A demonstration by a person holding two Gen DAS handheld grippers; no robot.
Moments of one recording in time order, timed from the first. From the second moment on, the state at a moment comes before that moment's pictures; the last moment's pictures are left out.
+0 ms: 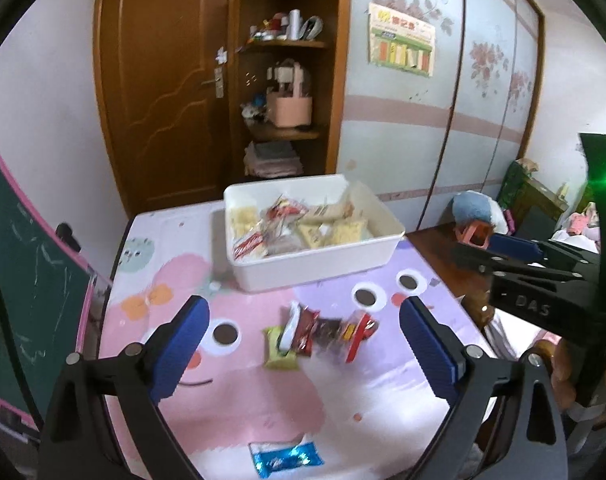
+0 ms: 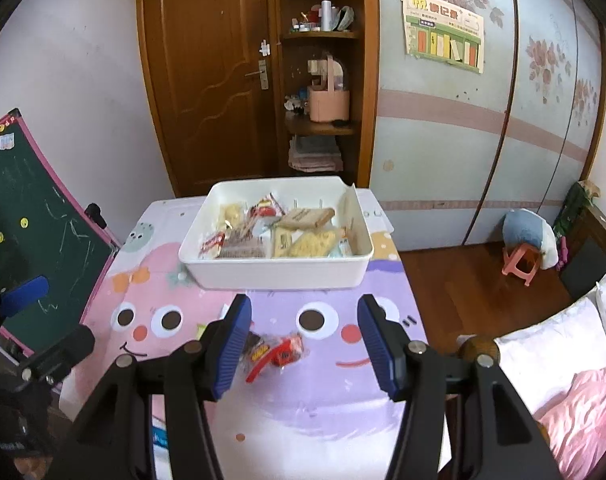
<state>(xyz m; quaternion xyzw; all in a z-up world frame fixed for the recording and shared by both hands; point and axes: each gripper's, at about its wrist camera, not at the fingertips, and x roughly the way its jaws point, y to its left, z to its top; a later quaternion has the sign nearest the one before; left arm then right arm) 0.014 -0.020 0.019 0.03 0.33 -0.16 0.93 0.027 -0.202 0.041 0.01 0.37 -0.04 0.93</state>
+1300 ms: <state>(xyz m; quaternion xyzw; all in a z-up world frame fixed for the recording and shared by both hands) 0.008 -0.021 -0.191 0.26 0.51 -0.23 0.79 0.022 -0.217 -0.115 0.09 0.53 0.03 0.84</state>
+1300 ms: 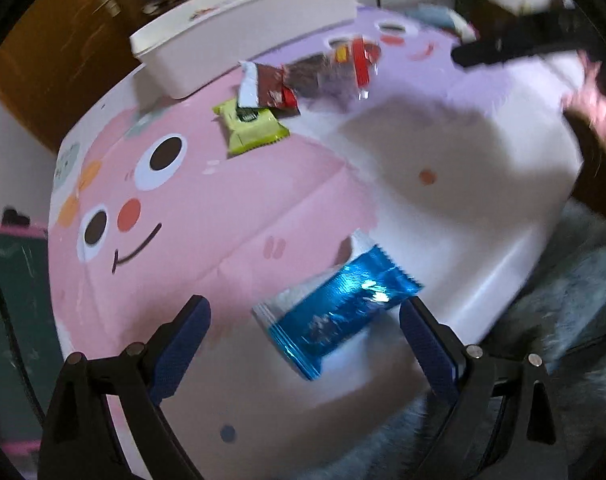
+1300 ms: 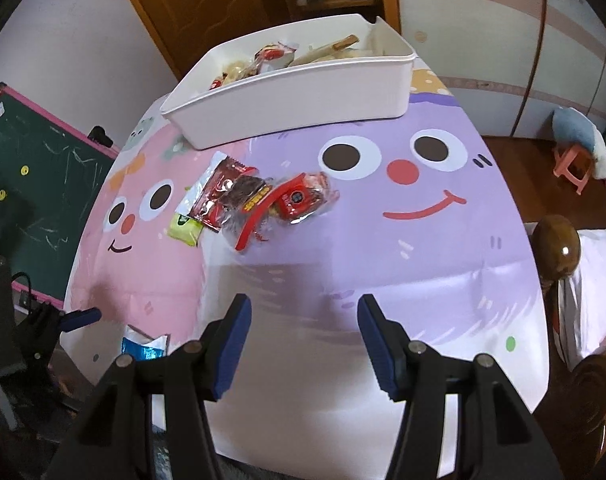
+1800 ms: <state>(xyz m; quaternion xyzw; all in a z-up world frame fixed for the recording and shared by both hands) 0.048 -0.019 -0.193 0.13 0.53 -0.24 0.80 0.077 -0.217 -0.132 0.08 0.52 0.06 0.85</state>
